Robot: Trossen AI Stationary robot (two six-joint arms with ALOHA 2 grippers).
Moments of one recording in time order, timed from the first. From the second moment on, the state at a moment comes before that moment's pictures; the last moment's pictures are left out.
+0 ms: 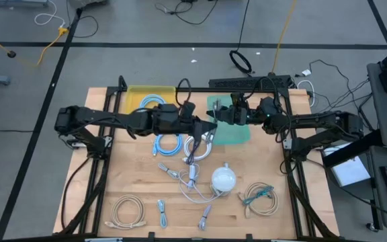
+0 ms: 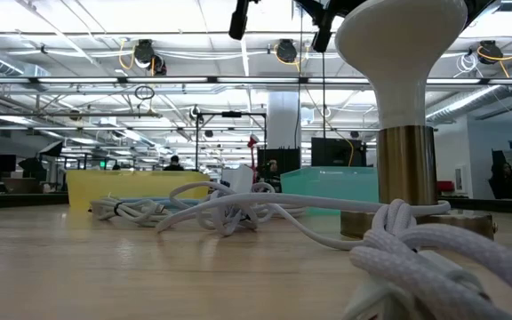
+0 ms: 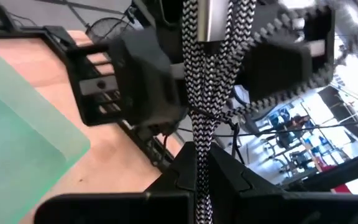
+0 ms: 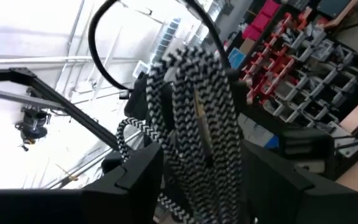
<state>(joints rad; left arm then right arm) 0.02 1.57 1.30 0.15 -0.09 -0.86 -0.23 1.30 0.73 0.95 -0.33 1.14</state>
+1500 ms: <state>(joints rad) -0.02 1.19 1.30 -0.38 -0.29 -0.78 -0.43 1.05 0.70 -0.27 -0.05 0.69</state>
